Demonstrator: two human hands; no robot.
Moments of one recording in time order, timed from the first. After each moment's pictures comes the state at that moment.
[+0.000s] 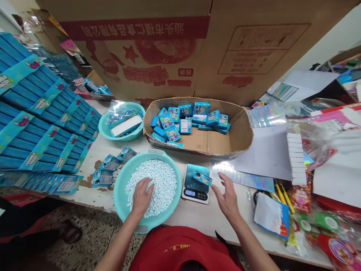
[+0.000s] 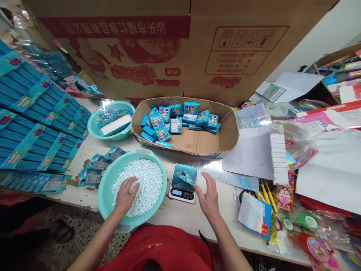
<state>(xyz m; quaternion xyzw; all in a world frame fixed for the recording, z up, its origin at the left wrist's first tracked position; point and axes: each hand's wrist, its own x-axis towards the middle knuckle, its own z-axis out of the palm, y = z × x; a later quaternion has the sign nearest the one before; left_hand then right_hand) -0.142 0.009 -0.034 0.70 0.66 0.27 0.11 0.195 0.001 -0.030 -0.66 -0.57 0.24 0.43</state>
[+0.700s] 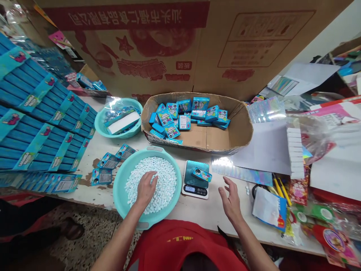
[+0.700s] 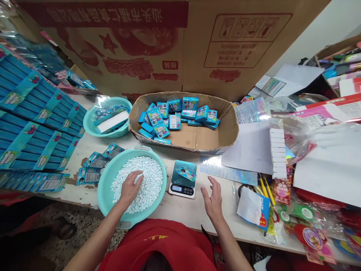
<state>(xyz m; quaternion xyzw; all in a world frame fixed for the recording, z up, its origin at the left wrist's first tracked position) -0.125 0.031 -0.030 0.69 0.65 0.28 0.16 0.208 -0.029 -0.052 -0.70 -0.50 0.29 0.41</state>
